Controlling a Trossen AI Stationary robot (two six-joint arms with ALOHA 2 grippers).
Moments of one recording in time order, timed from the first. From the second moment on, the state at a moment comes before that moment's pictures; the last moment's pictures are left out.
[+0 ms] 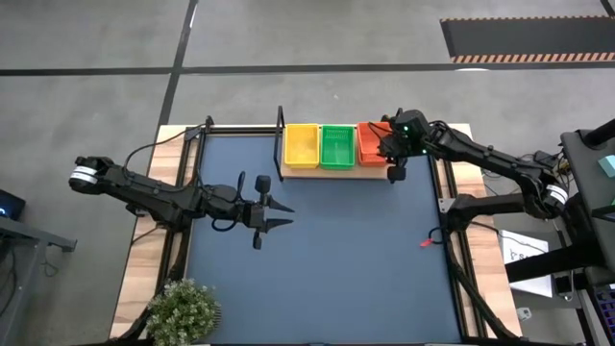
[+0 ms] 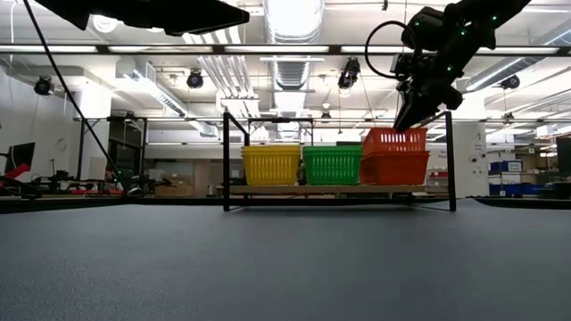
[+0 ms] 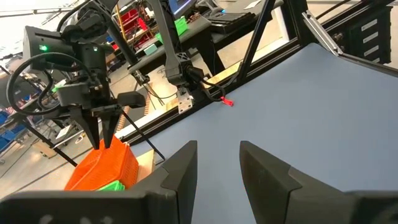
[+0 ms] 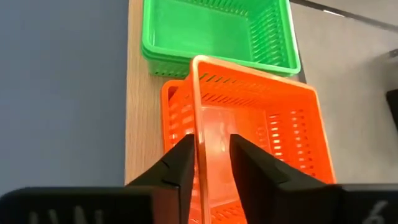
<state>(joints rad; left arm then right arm) -0.16 1.12 0.63 0.36 -0.12 0.48 -0.69 1.15 0.86 -0.55 -0.13 -0.71</state>
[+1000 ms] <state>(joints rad) -0.16 1.12 0.63 0.36 -0.12 0.48 -0.41 1.19 1.01 -0.41 -0.10 -0.36</state>
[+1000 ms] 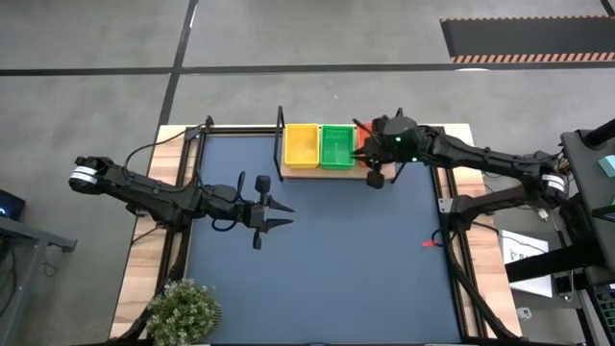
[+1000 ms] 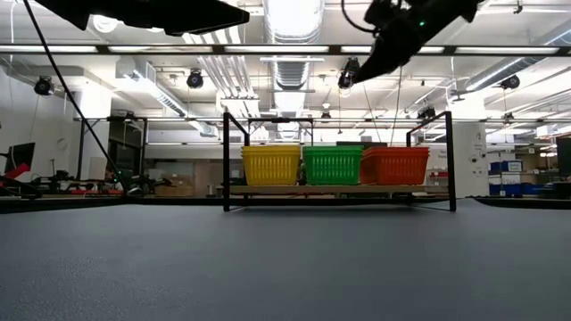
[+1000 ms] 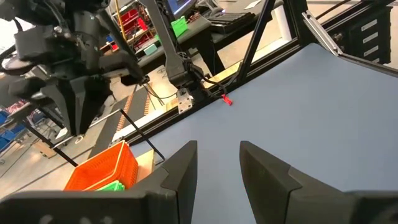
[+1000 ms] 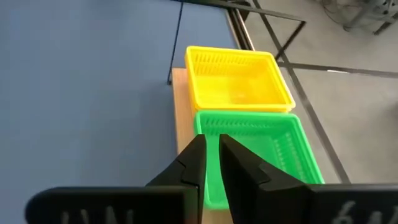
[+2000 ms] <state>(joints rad) -0.16 1.12 0.63 0.35 -0.12 0.48 -0.40 1.68 1.25 -0.50 -0.10 -0.42</state>
